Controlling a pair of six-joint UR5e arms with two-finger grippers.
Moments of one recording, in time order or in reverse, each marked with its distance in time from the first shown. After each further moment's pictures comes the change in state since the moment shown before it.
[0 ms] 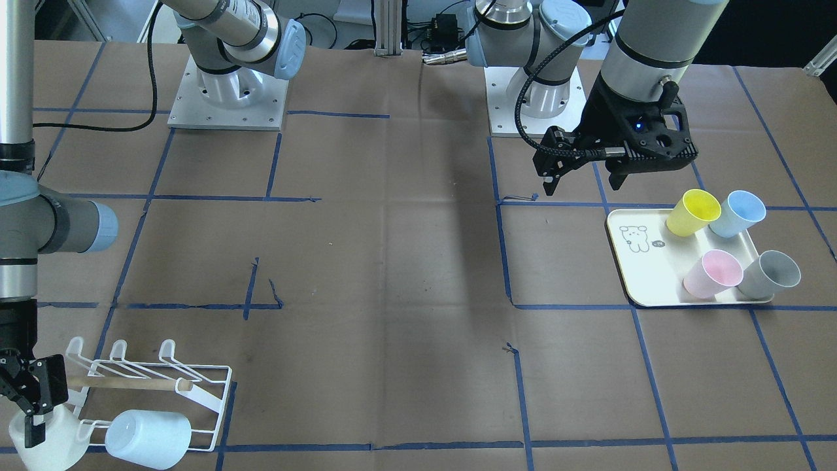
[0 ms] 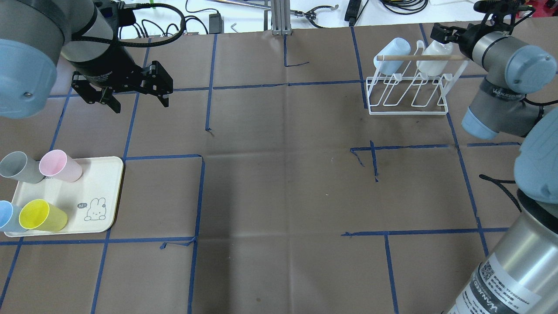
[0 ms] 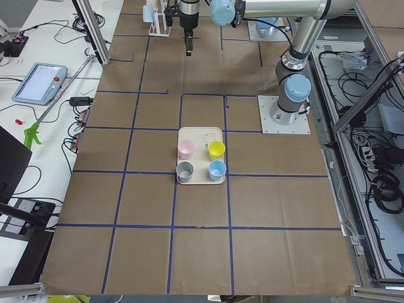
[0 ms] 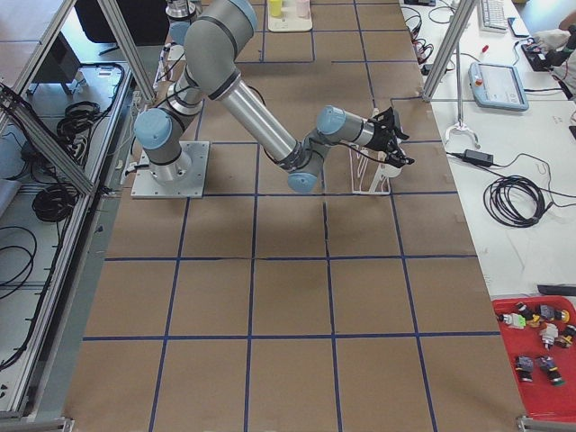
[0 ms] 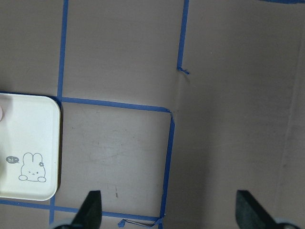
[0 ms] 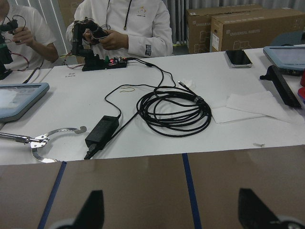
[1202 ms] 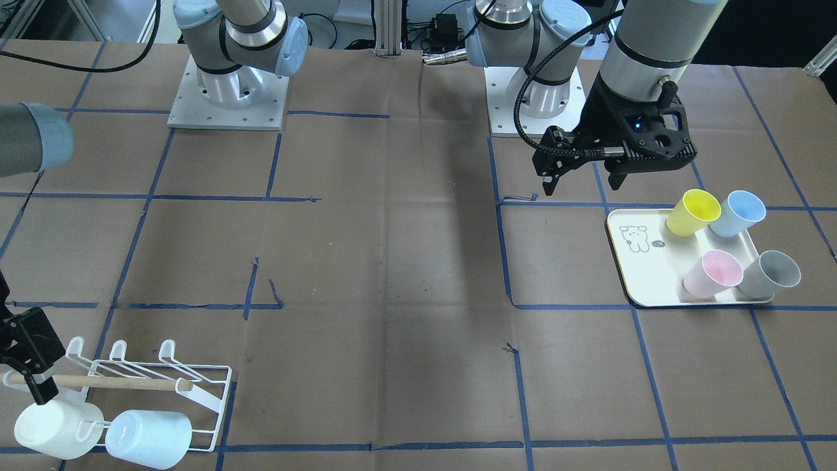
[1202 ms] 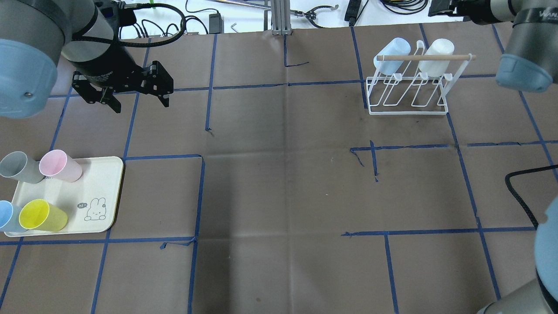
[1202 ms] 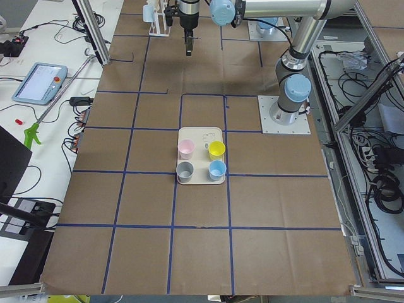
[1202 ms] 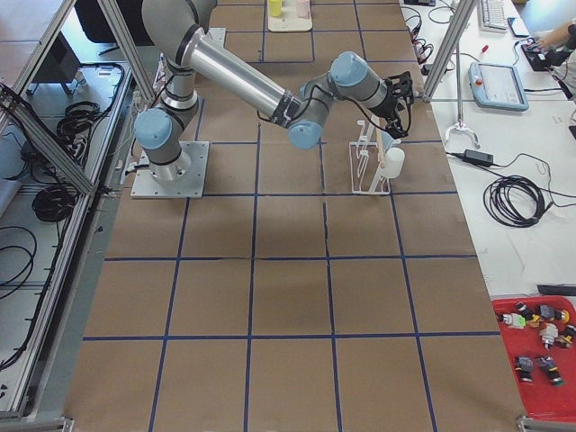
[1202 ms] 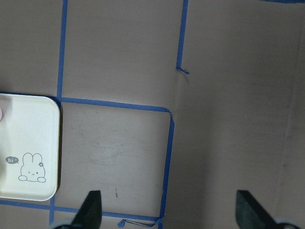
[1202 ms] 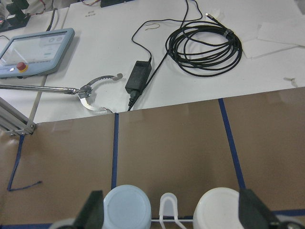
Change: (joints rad) left arm -0.002 0.002 0.000 0.000 0.000 0.001; right arm 0.066 -0.275 -0.150 0.883 -0.026 -0.002
